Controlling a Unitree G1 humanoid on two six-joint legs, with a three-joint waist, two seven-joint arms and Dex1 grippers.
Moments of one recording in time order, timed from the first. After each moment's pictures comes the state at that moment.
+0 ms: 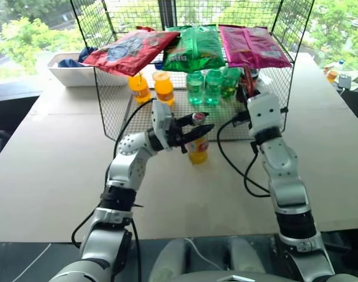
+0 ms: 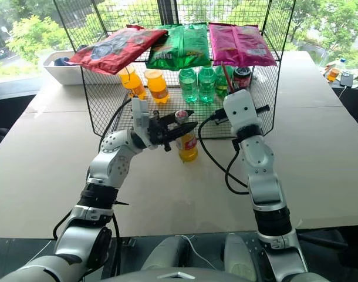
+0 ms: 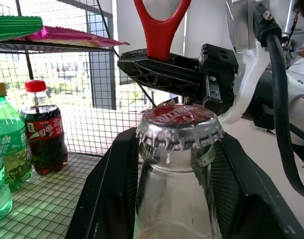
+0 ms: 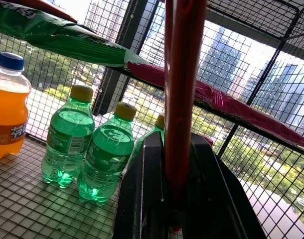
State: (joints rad) left arm -0.56 0.31 -0.05 0.19 -0.49 0.07 -1.09; right arm -0.39 -0.08 0.10 -0.27 -0.28 0.19 0.10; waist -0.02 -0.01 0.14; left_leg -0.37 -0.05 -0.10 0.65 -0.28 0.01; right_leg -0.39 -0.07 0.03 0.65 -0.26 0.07
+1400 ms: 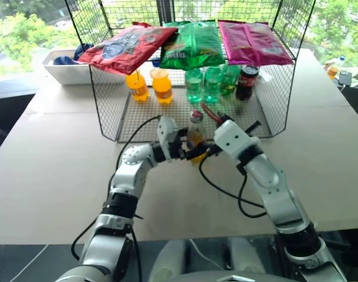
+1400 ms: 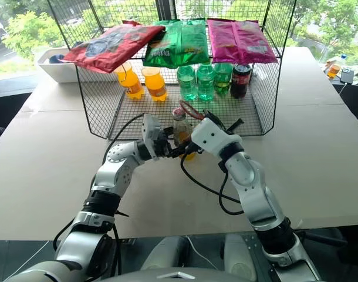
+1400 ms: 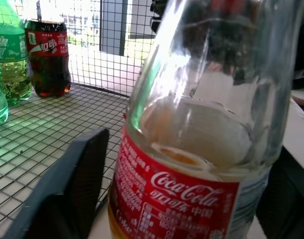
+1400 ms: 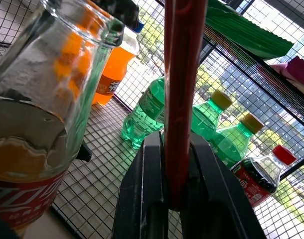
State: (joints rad) left arm -0.50 0.29 -0.06 0.25 -0.40 0.08 -1.07; right arm -0.30 -0.19 0.35 -0.39 -0.44 0.28 0.24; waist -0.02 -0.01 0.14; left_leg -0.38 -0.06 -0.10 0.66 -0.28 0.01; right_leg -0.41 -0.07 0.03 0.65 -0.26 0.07
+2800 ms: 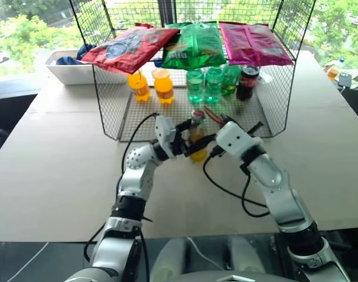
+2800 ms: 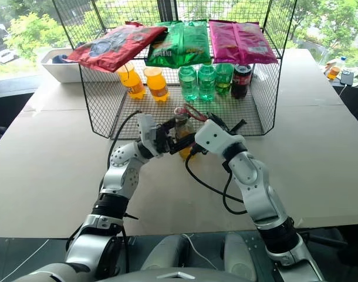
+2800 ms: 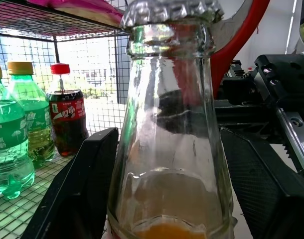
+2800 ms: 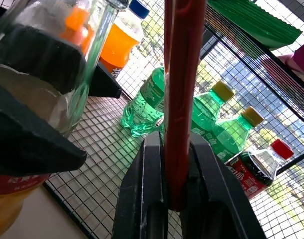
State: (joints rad) left arm -0.49 0.20 -0.02 0.28 -0.40 -0.15 -1.05; right arm -0.30 -0.22 0.33 -0.38 -0.46 0.28 0.27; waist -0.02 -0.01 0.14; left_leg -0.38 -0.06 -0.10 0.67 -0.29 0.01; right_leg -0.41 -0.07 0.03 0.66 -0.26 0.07
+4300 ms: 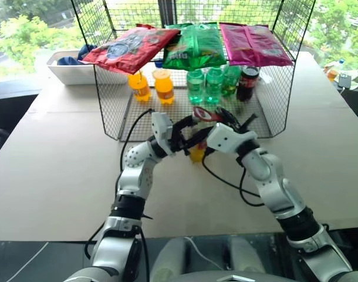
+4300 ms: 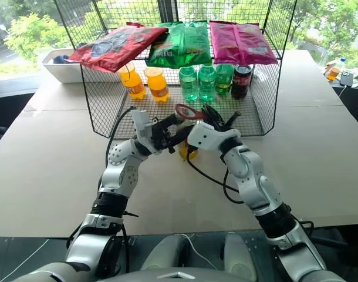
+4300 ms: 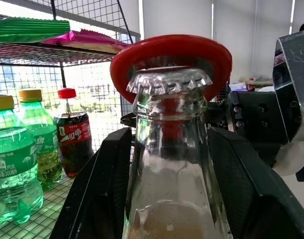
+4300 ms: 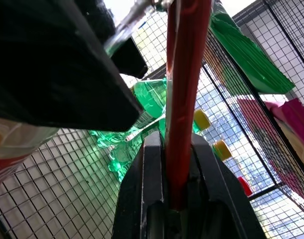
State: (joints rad) left arm -0.49 0.20 -0.01 0.25 -0.42 -0.16 -1.05; right arm -0.40 -0.25 0.38 -0.18 -0.64 0.10 0.15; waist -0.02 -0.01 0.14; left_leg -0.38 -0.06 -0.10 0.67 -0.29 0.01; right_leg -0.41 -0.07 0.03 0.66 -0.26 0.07
